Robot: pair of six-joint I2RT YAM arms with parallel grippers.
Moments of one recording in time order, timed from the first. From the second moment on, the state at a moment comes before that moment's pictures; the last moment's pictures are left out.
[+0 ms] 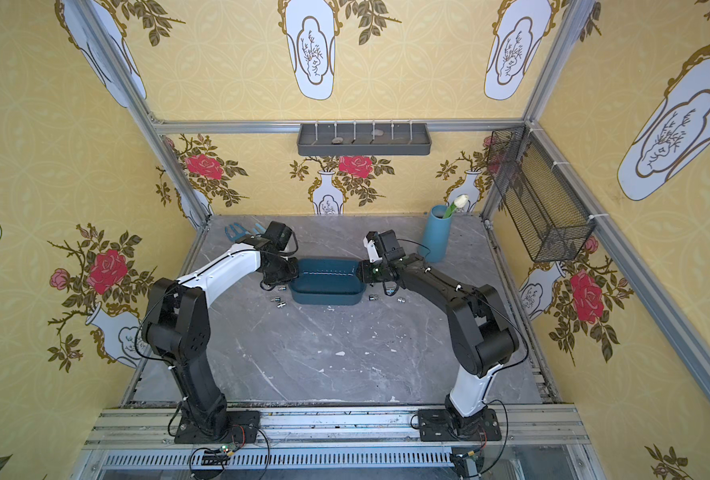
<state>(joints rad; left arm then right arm) -0.36 1.88 1.48 -0.91 0.08 -0.50 0.56 1.75 1.23 -0.34 -0.25 0.31</state>
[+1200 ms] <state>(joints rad) -0.35 1.82 1.30 -0.76 0.11 -0.49 0.56 1.75 1.23 -0.35 -0.27 0.31</state>
